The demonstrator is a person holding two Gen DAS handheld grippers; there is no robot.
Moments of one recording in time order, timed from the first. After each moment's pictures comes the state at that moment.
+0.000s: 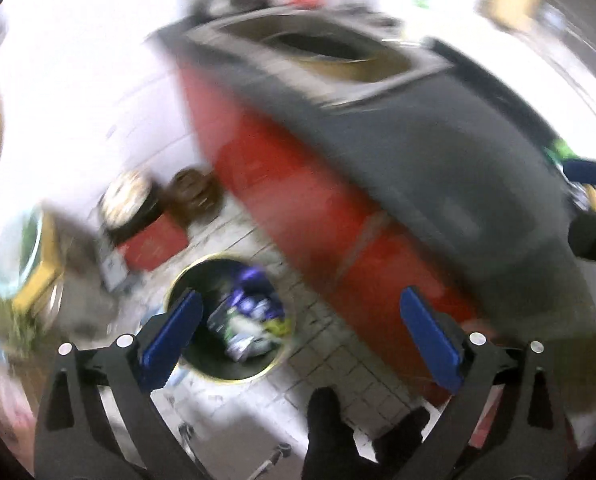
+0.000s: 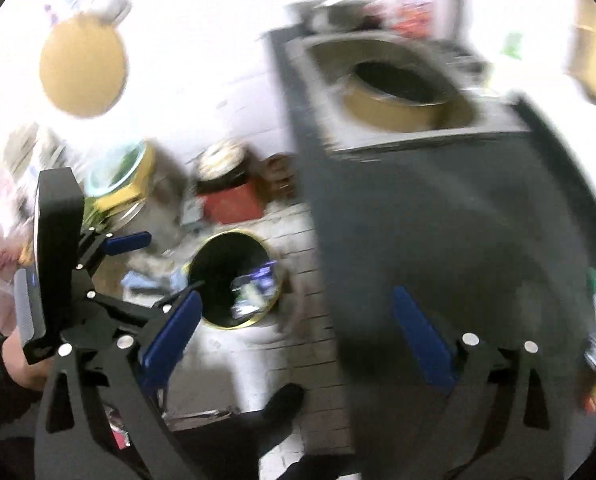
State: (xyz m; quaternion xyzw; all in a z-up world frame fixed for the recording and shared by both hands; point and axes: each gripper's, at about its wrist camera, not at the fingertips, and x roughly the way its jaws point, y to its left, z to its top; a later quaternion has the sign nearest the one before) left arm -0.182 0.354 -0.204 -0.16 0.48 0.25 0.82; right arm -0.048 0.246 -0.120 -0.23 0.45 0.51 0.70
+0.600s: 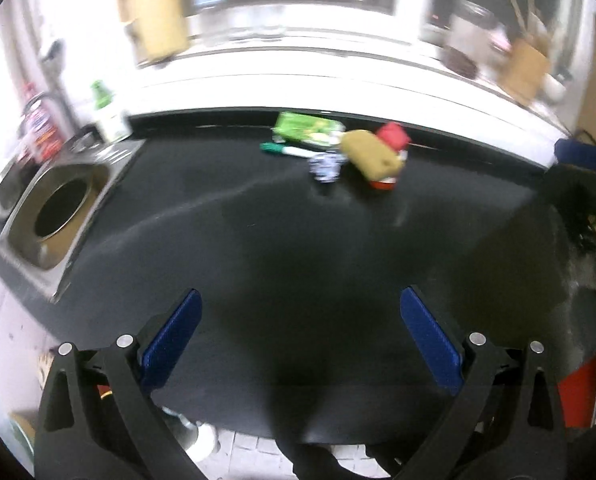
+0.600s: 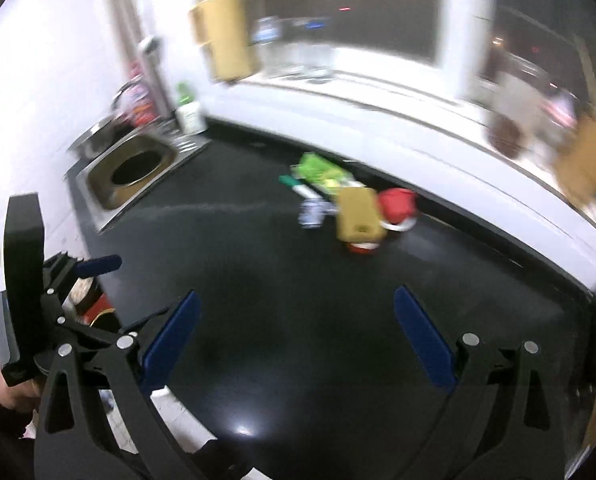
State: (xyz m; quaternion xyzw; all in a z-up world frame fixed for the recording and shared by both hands) left arm -0.016 0.057 -0.117 0.02 0.46 -0.03 0.89; right arm 0.028 -0.134 -0.039 -0.06 0.43 0.21 0.88
